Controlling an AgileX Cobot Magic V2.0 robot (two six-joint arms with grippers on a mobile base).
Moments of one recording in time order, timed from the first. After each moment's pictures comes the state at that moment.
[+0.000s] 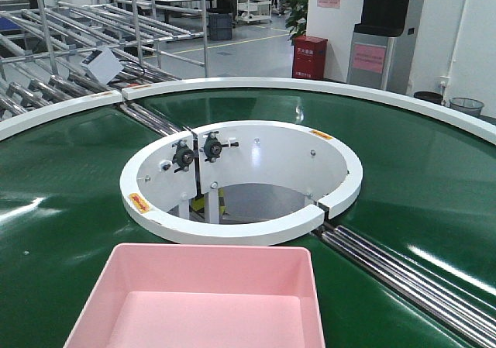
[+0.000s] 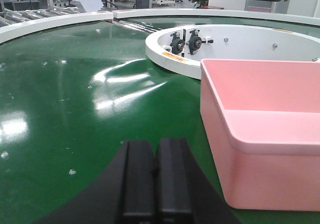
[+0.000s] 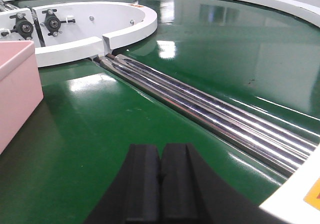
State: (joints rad) left arm -0.02 -0.01 0.03 -0.07 0.18 0.01; right arm -0.04 0.02 0.03 -0.10 0.24 0.11
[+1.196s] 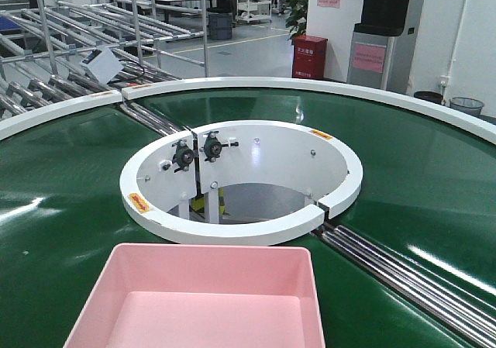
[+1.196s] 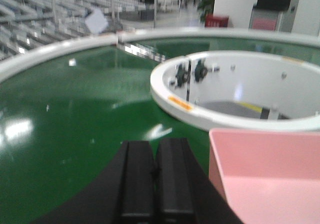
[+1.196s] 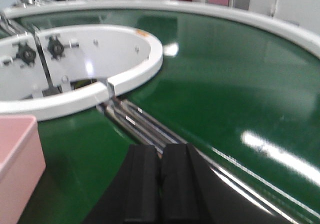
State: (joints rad) left arm -0.02 0.63 -0.37 -0.05 -0.04 0.01; right arm -0.04 0.70 -0.42 -0.09 0.05 0.10
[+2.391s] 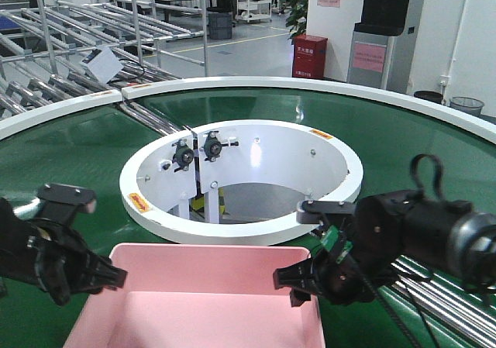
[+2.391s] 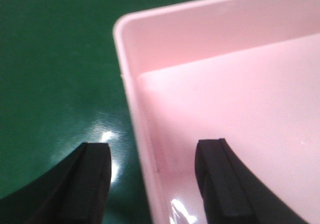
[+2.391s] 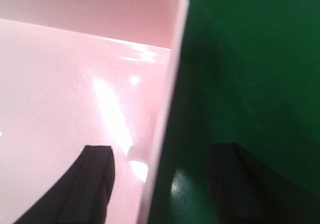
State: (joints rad) left arm -0.20 1.65 -1.19 -0.21 0.60 0.23; right arm 0.36 1.86 -1.40 0.04 0.74 0.22
